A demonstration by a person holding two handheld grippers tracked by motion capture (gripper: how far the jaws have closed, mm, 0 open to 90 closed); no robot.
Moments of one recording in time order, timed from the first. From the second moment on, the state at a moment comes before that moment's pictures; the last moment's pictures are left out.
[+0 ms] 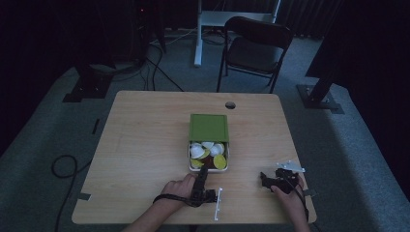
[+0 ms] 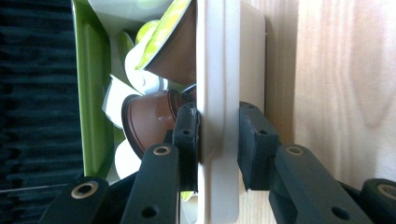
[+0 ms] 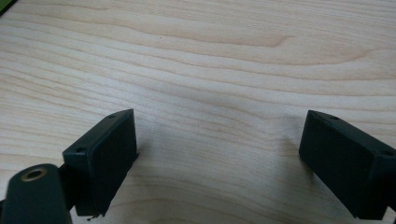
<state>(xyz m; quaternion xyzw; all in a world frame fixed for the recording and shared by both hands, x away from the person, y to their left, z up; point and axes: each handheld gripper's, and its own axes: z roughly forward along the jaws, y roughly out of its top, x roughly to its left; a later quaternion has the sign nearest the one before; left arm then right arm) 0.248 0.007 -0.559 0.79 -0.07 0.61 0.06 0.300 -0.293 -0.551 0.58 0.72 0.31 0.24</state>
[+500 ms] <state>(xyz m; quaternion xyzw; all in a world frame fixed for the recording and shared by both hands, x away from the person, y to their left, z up) 0.231 0.006 -0.564 0.79 -0.08 0.61 0.06 0.300 -0.293 -0.551 0.58 0.72 0.31 0.24</state>
